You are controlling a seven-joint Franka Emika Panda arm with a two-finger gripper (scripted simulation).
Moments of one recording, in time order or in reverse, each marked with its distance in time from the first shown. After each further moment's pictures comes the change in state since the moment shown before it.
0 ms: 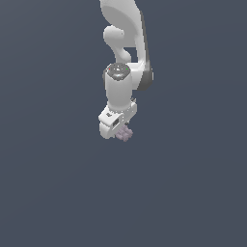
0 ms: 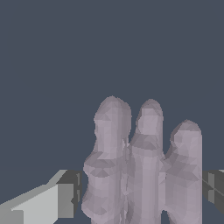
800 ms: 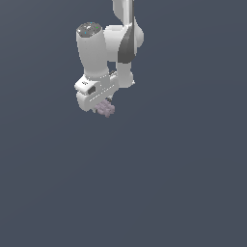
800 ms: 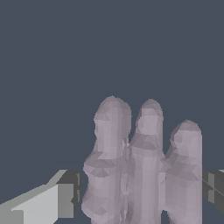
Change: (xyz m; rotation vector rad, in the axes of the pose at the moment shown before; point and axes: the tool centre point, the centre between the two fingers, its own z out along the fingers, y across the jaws) arm -0.112 -0.008 -0.081 0.007 -0.004 0.002
